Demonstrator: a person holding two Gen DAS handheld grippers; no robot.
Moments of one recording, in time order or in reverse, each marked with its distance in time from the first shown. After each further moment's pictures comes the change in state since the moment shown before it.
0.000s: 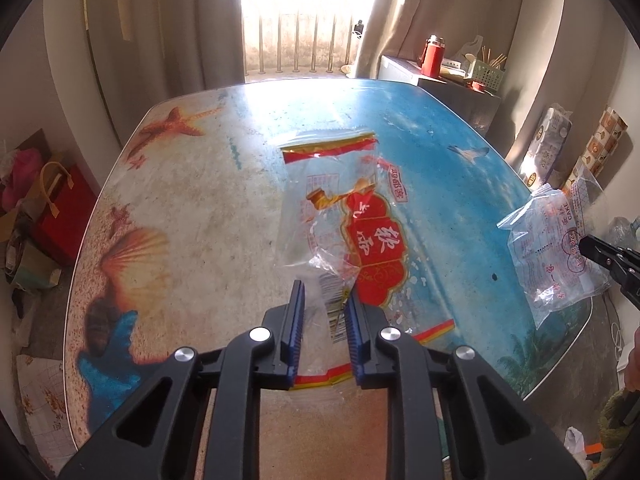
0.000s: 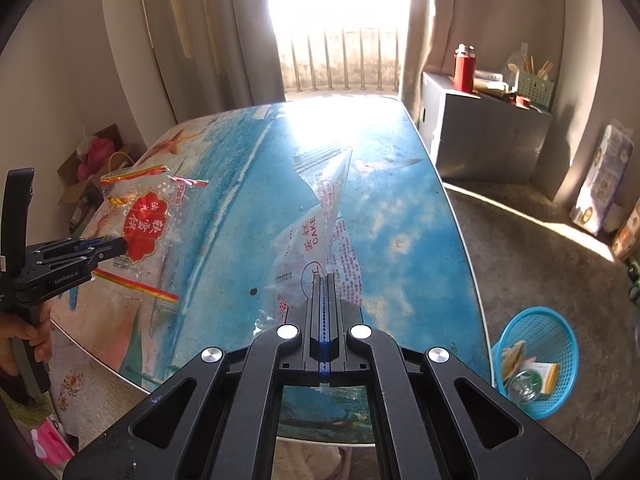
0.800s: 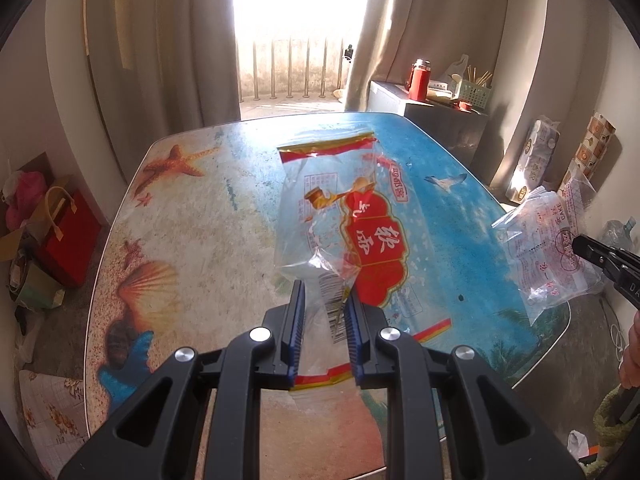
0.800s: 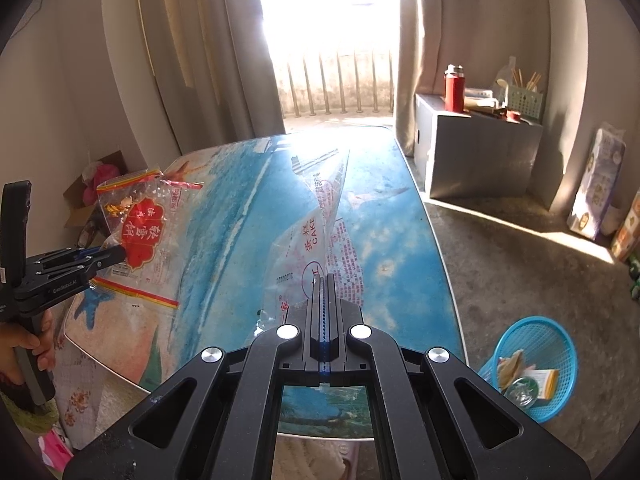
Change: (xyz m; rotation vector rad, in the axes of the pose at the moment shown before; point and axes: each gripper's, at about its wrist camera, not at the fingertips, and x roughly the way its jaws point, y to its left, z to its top) left arm -0.039 -0.016 0.011 0.032 -0.089 -0.009; right arm -0.035 -0.012 0.002 0.029 -0.085 0.013
